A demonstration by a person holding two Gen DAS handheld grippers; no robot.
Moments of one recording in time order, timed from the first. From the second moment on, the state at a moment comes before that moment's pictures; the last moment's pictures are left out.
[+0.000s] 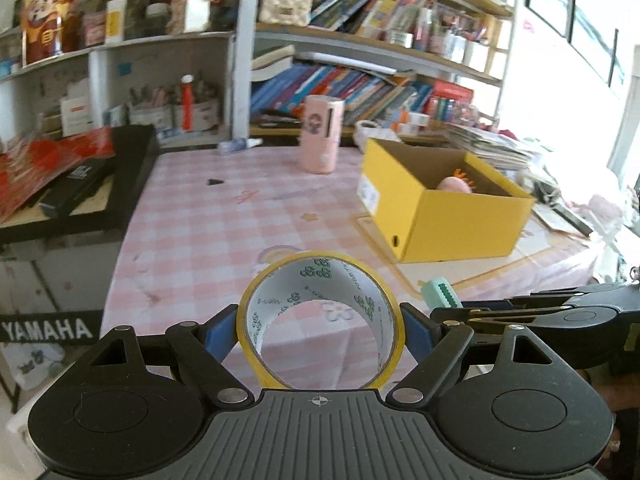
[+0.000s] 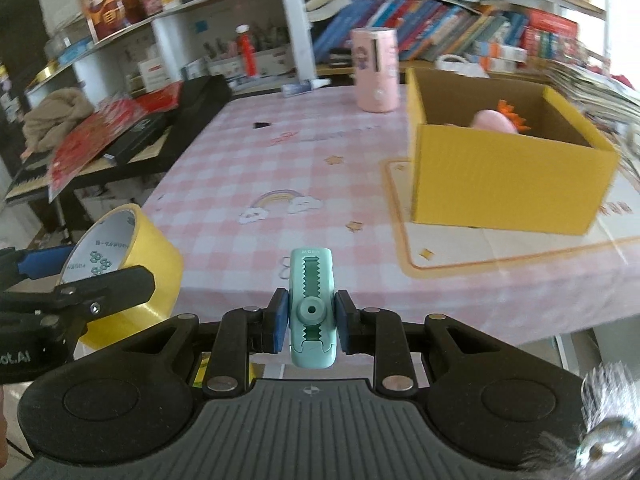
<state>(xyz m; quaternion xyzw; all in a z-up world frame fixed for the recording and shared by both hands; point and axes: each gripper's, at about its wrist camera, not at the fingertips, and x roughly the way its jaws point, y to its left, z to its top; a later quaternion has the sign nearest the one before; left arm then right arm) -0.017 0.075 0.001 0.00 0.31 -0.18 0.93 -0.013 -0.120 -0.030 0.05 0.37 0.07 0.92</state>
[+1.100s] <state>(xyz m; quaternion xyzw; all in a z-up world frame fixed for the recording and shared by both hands) 0.012 -0.024 -0.002 0.04 0.30 -0.32 0.90 -0.047 -0.212 -0.024 0.09 0.36 -0.08 0.92</state>
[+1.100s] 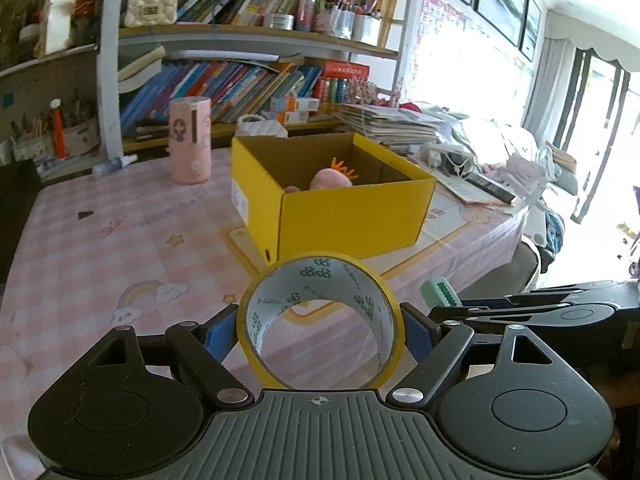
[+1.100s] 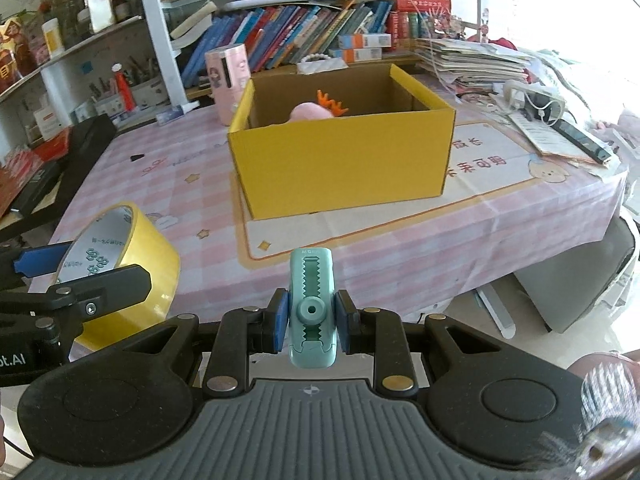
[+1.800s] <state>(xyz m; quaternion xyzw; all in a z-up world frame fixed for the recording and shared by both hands) 0.063 -0.086 0.015 0.04 0.26 -0.30 0.92 0.019 -0.283 -0.004 0.09 0.32 -0.09 0.94</state>
